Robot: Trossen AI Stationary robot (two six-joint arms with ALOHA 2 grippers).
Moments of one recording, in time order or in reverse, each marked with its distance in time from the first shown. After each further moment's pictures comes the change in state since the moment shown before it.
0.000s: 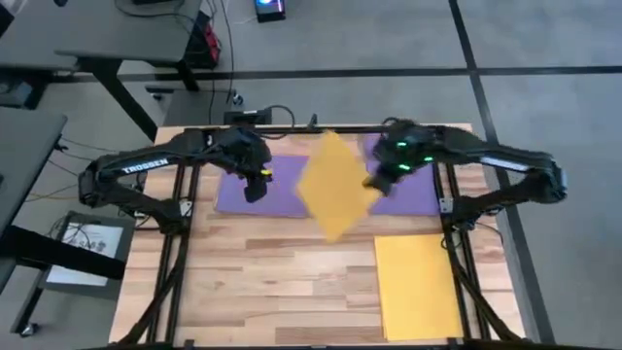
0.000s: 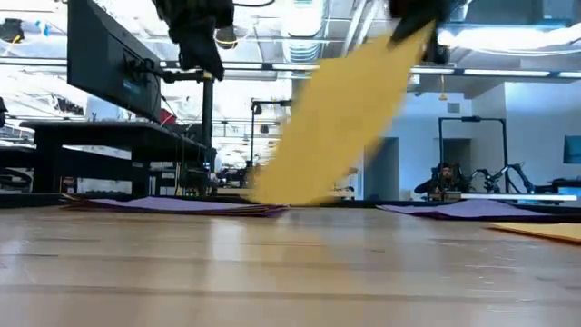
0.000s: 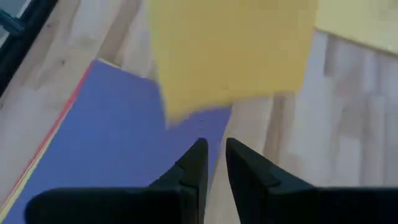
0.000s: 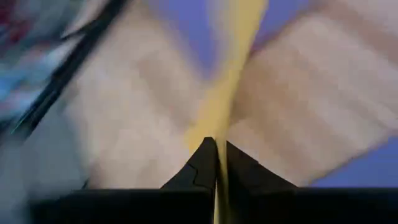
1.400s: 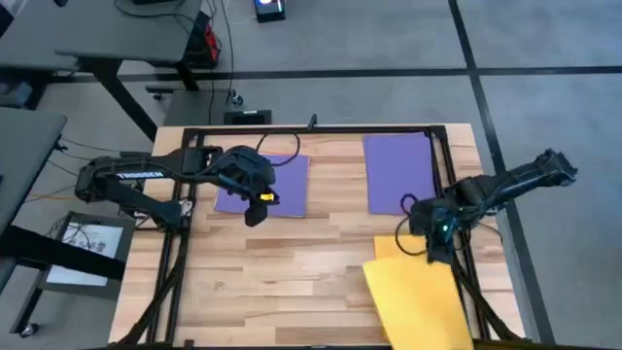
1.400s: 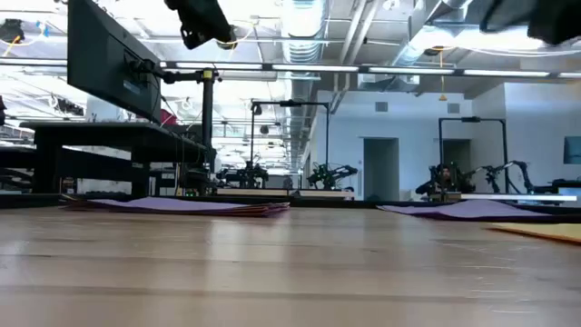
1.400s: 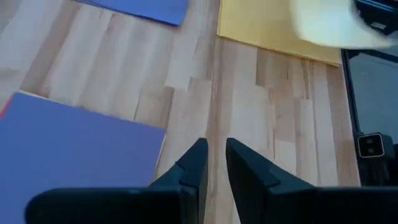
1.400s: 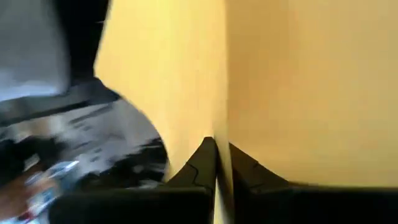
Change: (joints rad) left arm -0.215 -0.008 0.001 0.096 -0.024 -0.105; right arm 0.483 -0.250 -0.476 -0.177 0.012 0.334
